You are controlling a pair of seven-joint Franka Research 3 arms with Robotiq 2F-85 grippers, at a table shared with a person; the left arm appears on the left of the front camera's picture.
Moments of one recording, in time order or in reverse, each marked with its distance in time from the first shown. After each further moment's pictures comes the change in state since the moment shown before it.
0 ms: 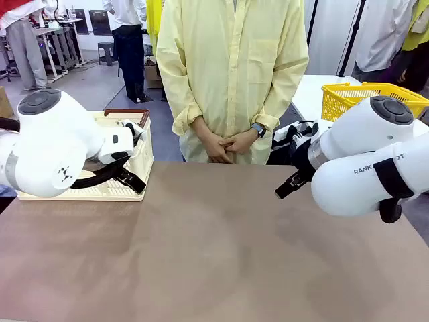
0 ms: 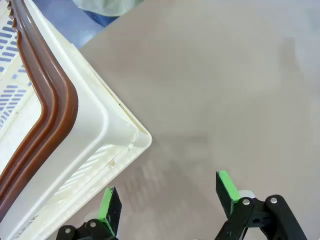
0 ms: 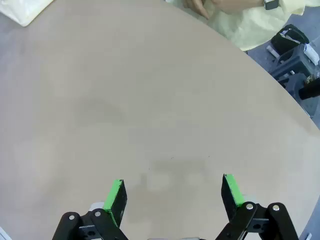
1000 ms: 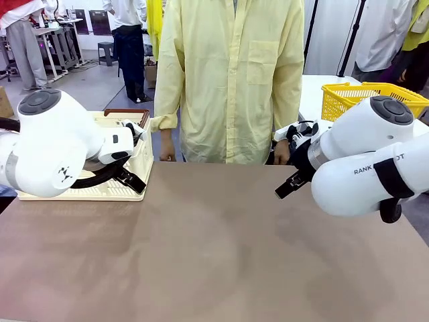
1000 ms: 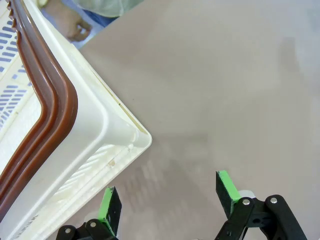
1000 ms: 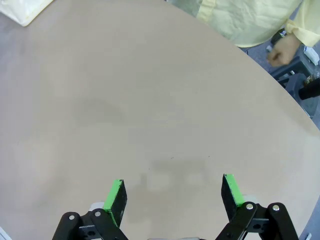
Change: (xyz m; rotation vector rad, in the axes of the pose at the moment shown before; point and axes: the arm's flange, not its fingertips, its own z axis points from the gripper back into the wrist) left arm 0.000 0.000 0.000 0.000 0.000 0.000; right arm 0.000 0.000 0.000 0.000 0.000 0.001
